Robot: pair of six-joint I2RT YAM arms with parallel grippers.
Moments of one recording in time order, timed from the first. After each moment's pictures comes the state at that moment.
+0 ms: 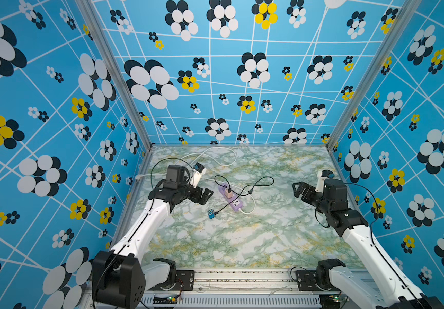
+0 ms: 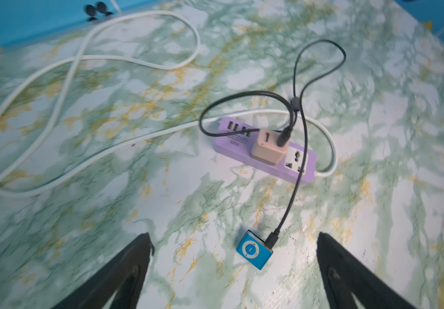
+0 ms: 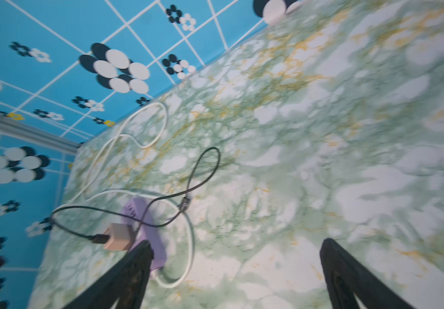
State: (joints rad) left arm -0.14 1.15 0.86 -0.42 0.38 0.13; right arm 0.13 0.86 0.63 -0.35 0.05 0.48
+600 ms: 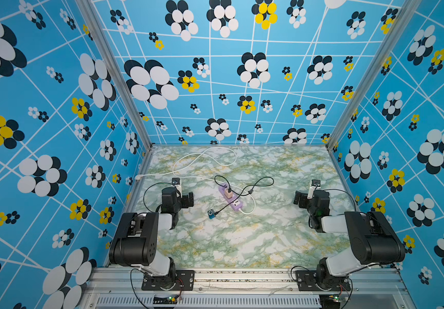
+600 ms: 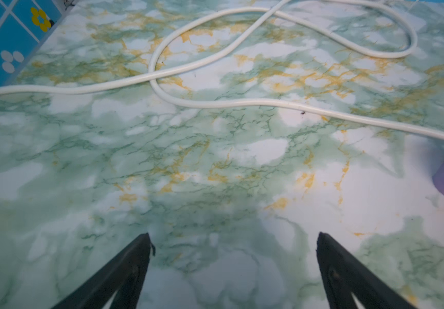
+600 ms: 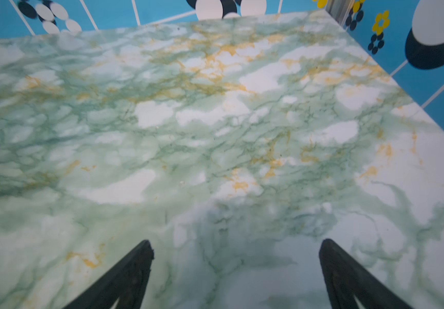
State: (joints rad) left arm 0.01 1.54 0.41 0.61 0.07 -0.01; right arm 0.00 1.56 0.36 0.73 0.13 0.06
